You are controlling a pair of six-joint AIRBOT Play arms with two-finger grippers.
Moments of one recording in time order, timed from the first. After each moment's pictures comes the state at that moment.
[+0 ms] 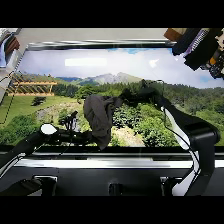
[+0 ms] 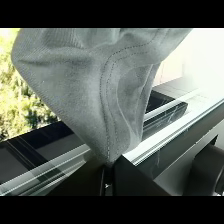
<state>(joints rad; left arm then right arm) -0.38 -1.18 0.57 0.47 -0.89 -1.33 0.23 -1.91 1.40 2.62 -0.69 -1.62</state>
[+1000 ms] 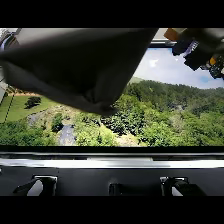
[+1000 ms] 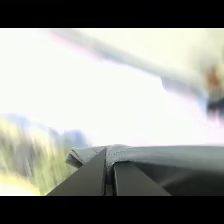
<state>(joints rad) 0.40 -0.86 1.51 0.86 -1.05 -1.44 0.05 -0.96 1.61 2.46 -0.71 -1.75</state>
